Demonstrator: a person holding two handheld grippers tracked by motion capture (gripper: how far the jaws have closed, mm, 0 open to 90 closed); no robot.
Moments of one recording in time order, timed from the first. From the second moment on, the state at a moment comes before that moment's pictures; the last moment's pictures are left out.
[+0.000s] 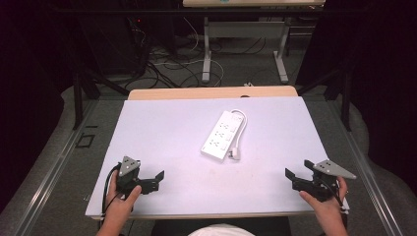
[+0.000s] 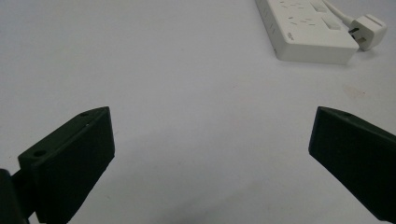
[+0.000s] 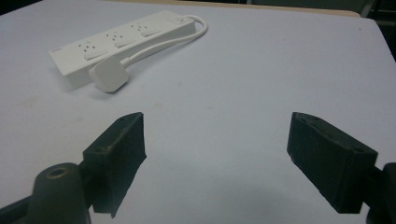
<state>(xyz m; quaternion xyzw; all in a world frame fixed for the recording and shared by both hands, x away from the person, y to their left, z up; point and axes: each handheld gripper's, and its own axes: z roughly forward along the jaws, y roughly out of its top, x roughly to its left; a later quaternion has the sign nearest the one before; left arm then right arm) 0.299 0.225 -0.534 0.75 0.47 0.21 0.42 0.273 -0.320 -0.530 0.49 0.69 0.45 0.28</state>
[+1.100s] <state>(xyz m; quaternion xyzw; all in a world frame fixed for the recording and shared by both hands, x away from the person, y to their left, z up) 0.295 0.231 -0.537 0.74 0.49 0.21 0.41 0.297 -0.297 -0.515 0.44 0.76 0.42 0.23</state>
